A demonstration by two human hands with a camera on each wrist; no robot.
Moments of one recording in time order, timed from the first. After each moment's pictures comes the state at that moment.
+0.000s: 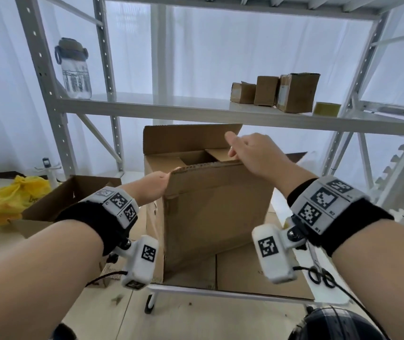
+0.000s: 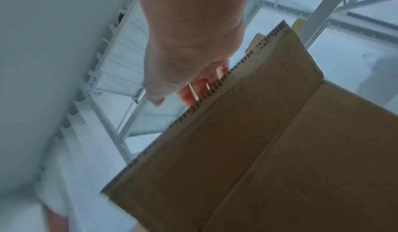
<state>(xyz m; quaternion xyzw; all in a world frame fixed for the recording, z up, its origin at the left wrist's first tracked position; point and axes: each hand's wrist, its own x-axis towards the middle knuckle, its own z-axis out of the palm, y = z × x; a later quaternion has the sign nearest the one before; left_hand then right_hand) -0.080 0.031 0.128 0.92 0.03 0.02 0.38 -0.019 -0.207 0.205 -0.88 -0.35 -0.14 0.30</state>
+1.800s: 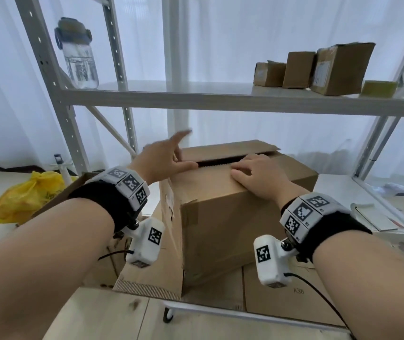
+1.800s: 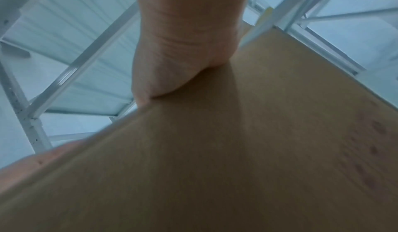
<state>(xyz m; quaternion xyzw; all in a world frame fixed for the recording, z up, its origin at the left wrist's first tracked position) -0.022 0.082 0.149 0.97 0.04 0.21 0.15 0.082 -0.145 0.118 -0.90 -0.37 -0.11 0.20</state>
